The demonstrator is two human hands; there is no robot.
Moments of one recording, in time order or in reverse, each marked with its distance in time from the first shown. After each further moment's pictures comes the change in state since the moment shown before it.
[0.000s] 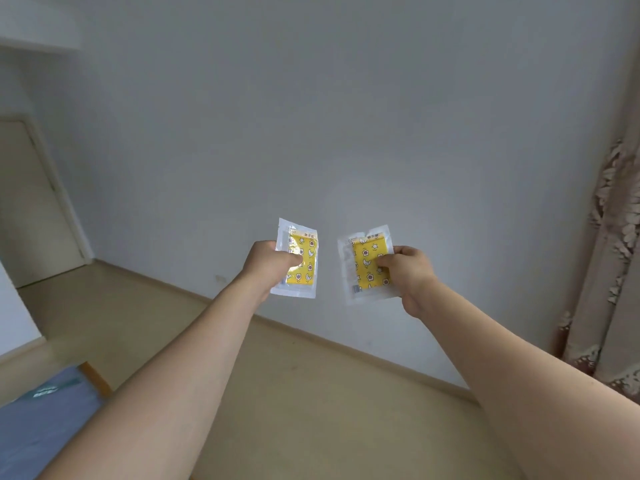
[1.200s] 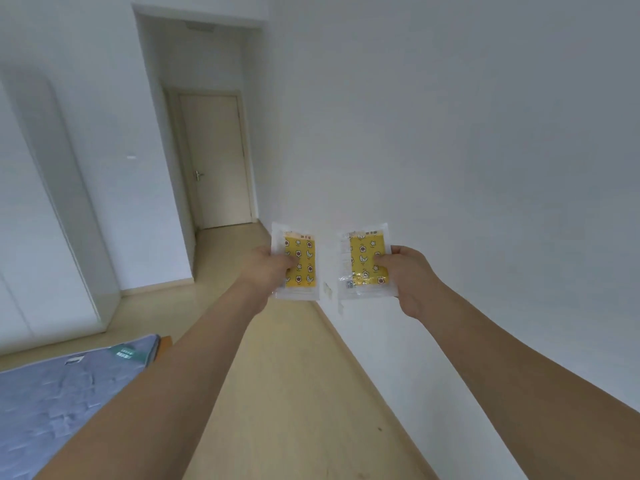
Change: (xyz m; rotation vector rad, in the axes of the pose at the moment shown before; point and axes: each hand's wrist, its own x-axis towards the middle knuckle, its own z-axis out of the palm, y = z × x) left_hand 0.622 -0.119 -0.019 -0.129 0.612 -0.194; right_hand 0.685 0.032 0.358 0.041 -0.710 0.054
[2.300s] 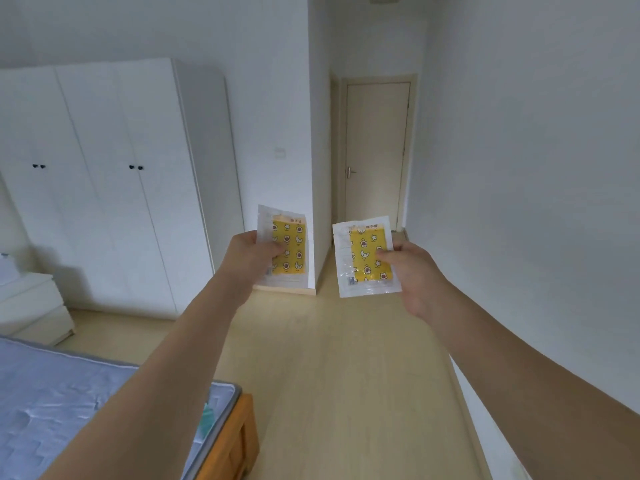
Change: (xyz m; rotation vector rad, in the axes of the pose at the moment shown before) left_hand 0.635 -0.014 -0.219 -0.004 0.557 0.049; right_hand 0.675 0.036 0.456 -0.002 -0.565 0.020
